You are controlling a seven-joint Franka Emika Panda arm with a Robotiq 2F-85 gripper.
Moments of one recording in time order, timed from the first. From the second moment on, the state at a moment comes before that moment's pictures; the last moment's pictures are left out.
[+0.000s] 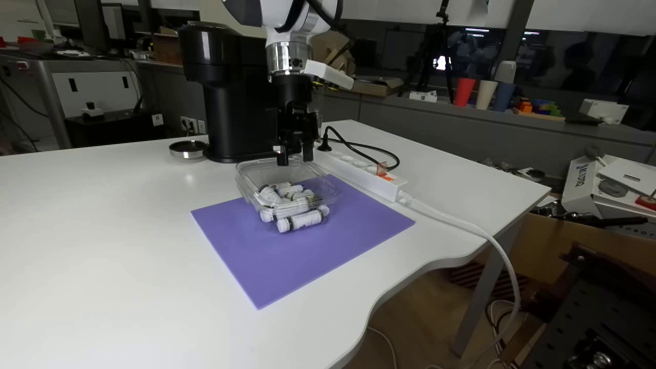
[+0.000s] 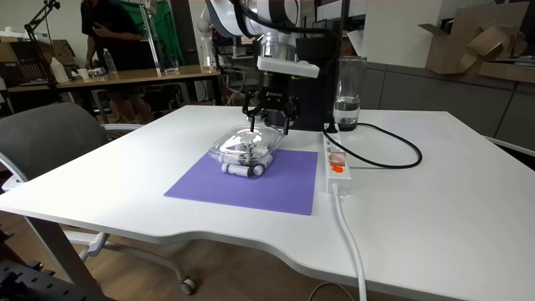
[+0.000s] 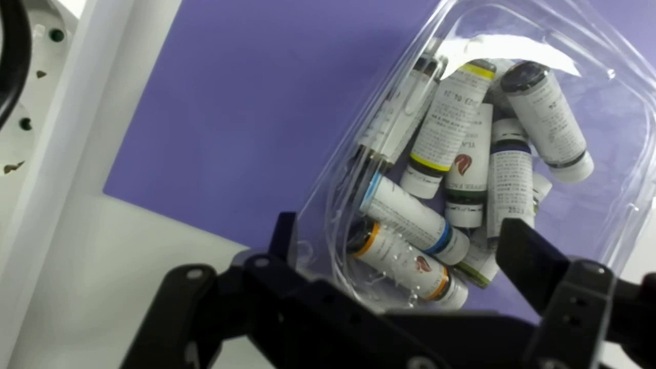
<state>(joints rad) -0.17 0.75 0.04 -1.62 0.02 2.09 -0.64</state>
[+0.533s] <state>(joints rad) -0.17 0.76 0.05 -1.62 0.04 2.10 -0.63</state>
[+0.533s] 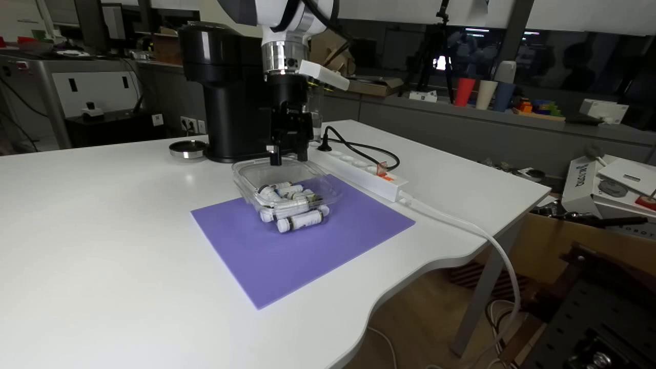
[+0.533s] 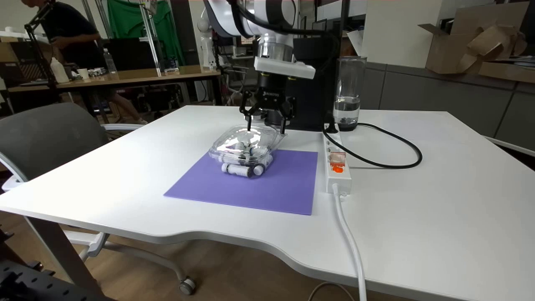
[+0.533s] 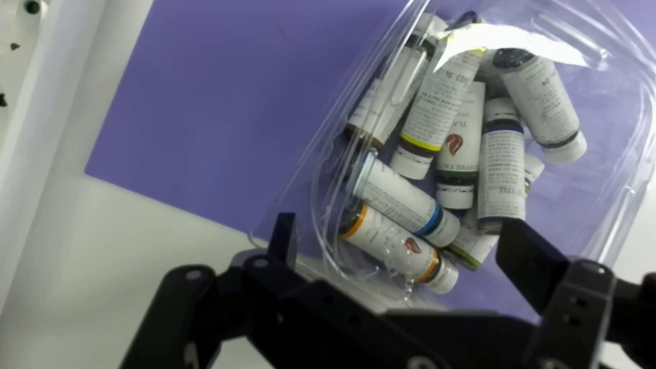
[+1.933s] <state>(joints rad) -0.19 0.64 0.11 -1.60 0.23 1.60 -0.64</state>
